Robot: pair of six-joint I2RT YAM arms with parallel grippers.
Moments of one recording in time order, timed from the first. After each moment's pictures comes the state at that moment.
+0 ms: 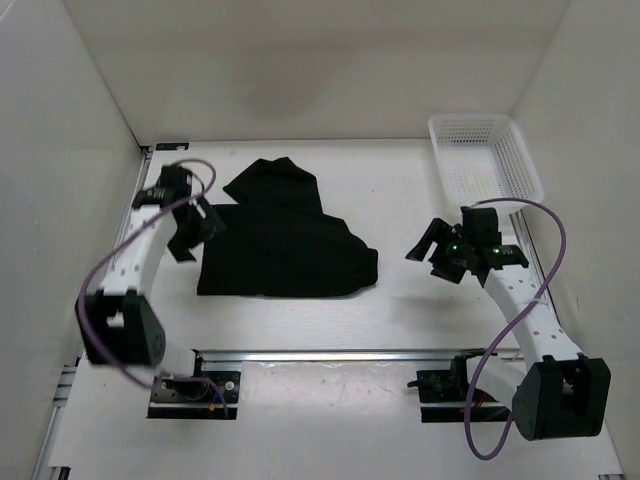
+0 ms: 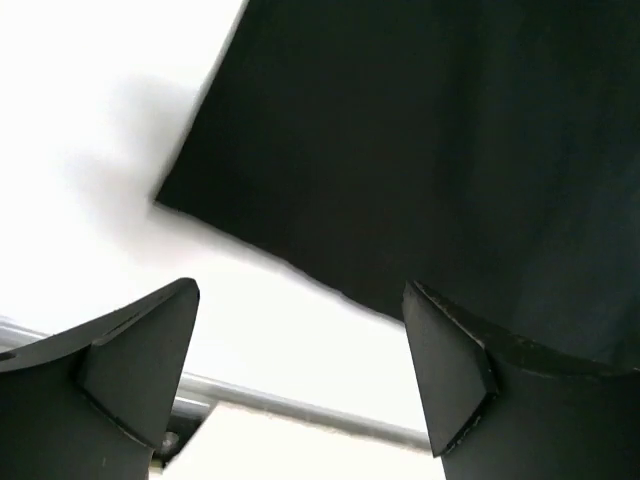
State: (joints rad) left arm -0.01 1.52 1.33 -1.00 -0.05 -0.61; right arm 0.11 1.07 0.81 -0.65 -0.25 0.58
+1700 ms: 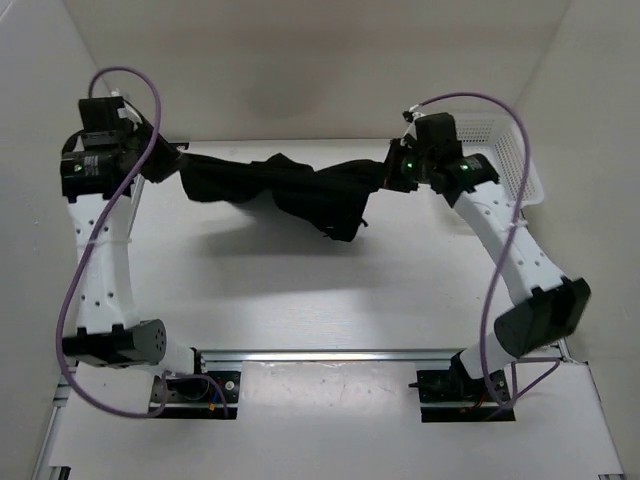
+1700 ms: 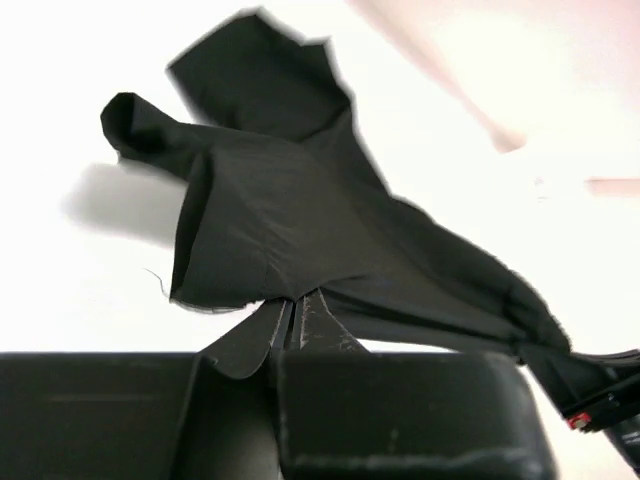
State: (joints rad) left arm 0.10 1.47 1.93 -1.13 0.18 -0.63; right arm 0.41 1.56 1.62 -0.73 -0.21 0.48
